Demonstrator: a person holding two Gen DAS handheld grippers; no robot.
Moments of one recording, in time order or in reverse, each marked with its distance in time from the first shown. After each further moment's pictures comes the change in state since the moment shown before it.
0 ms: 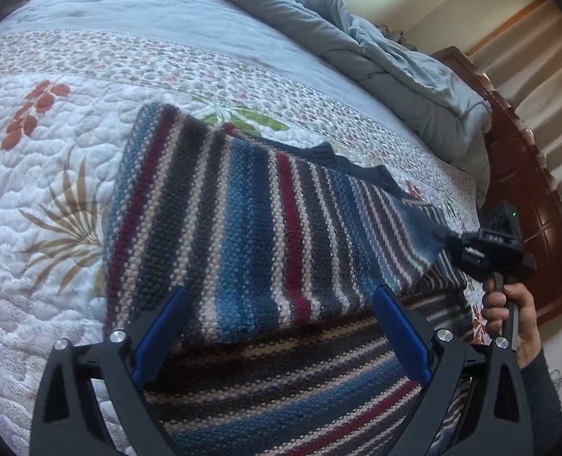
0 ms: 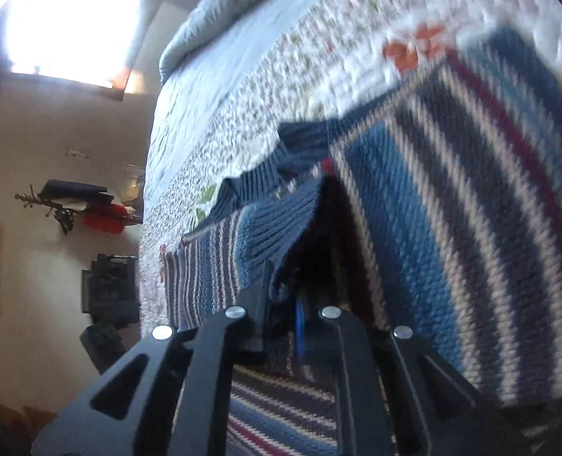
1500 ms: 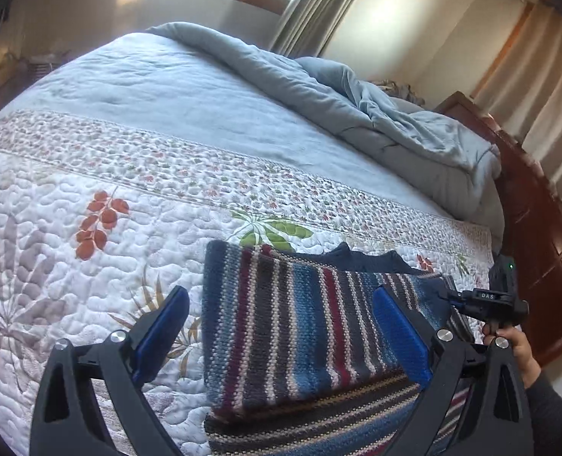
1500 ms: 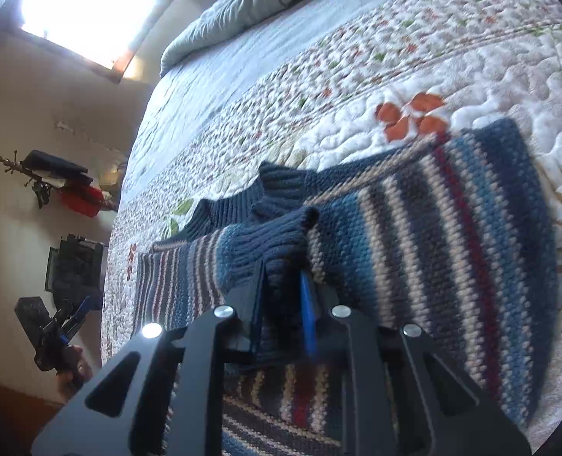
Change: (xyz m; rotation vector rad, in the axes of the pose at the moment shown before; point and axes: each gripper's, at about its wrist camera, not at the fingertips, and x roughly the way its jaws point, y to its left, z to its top) left arm -0.079 0.001 0.046 0.025 -0.250 0.116; right arm -0.011 -0.010 0.027 -0.130 -0.033 -0.105
